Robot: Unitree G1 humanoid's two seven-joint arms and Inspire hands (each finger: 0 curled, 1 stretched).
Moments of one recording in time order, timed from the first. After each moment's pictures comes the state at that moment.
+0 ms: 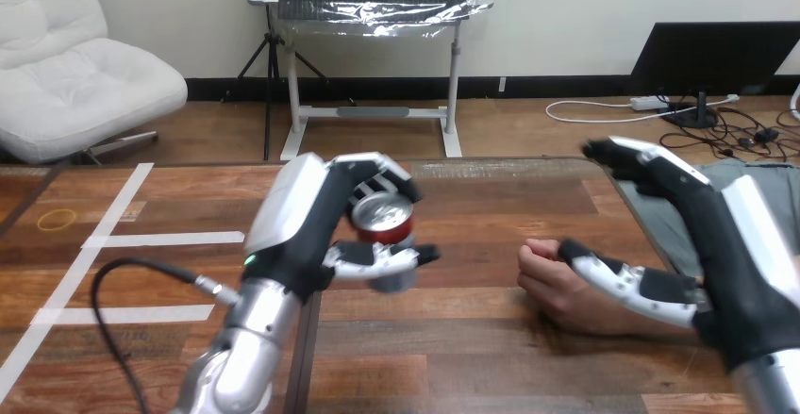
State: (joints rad) left arm -0.22 0.22 -0.19 0.35 0.52 -0.44 0.16; right arm 0.31 -0.27 -0.10 -0.58 -0.36 0.04 0.11
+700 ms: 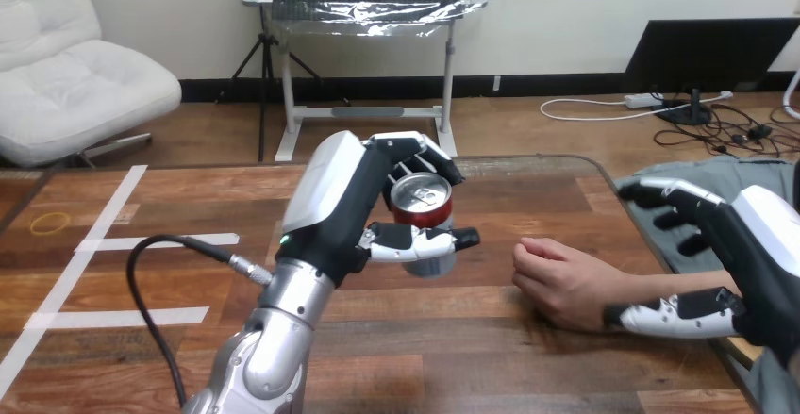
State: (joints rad) left arm -0.27 0.17 -0.23 0.34 0.52 -0.44 0.15; right arm 0.27 -0.51 -0.18 -0.57 -0.47 0.23 0.34
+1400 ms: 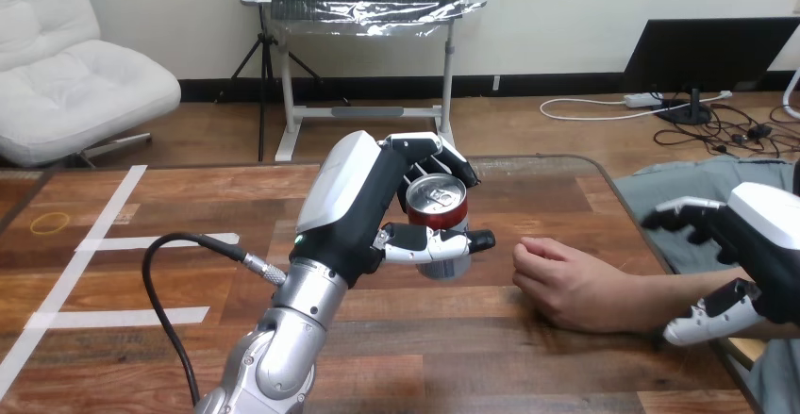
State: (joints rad) left arm -0.28 0.14 -0.24 0.34 0.53 -0.44 0.14; right arm 0.11 -0.74 -0.13 -0.41 -0.58 0.29 0.54
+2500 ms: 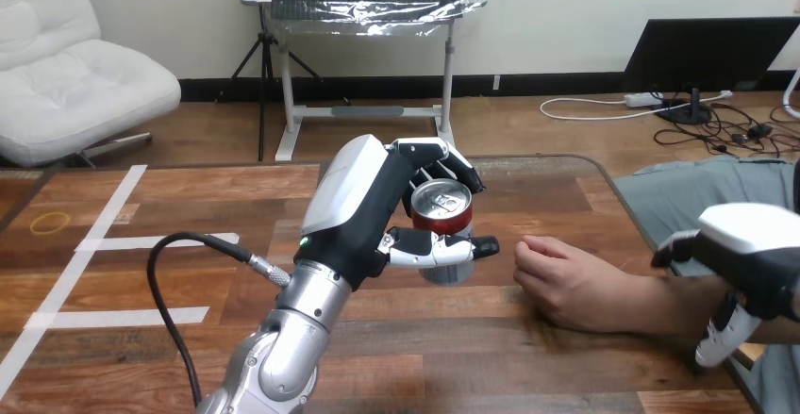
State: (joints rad) left arm -0.28 0.14 -0.26 0.34 0.53 -0.43 0.14; right arm -0.11 -0.87 0.08 -0.02 -0.74 0.08 0.60
